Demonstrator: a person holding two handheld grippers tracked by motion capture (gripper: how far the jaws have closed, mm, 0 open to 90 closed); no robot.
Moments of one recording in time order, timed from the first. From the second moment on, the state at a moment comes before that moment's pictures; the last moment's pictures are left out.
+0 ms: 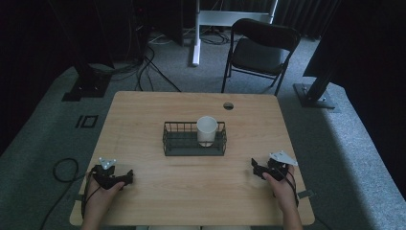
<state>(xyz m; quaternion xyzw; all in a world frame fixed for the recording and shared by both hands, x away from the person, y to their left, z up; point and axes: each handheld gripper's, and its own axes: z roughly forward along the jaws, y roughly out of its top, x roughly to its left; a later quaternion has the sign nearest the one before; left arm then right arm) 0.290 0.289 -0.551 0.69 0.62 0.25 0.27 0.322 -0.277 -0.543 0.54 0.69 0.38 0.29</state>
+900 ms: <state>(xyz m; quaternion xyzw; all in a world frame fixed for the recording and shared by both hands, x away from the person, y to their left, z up) 0.290 0.289 -0.551 0.69 0.63 0.25 0.27 0.312 -0.317 -0.553 0.56 0.72 0.31 0.24</state>
